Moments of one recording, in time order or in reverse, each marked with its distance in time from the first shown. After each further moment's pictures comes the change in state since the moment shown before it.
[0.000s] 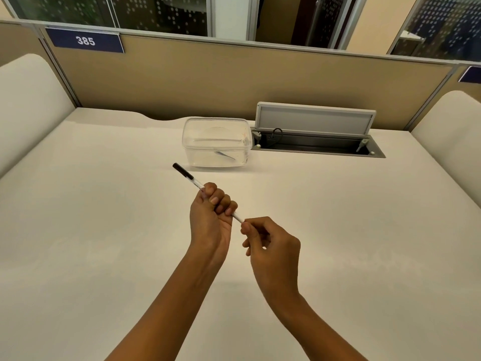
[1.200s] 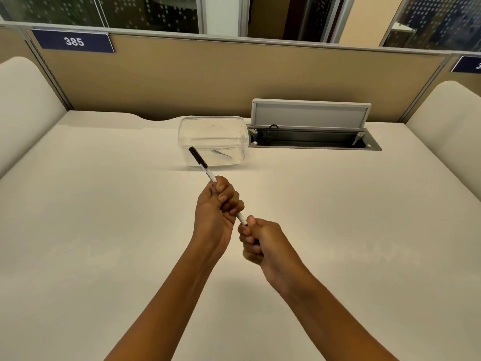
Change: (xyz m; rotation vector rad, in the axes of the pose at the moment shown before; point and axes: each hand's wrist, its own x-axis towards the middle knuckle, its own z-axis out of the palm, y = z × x) left_hand 0.003 0.001 0.001 0.252 -0.198 -0.052; right_hand 0.028 -0.010 0.002 0.600 -0.378 0.886
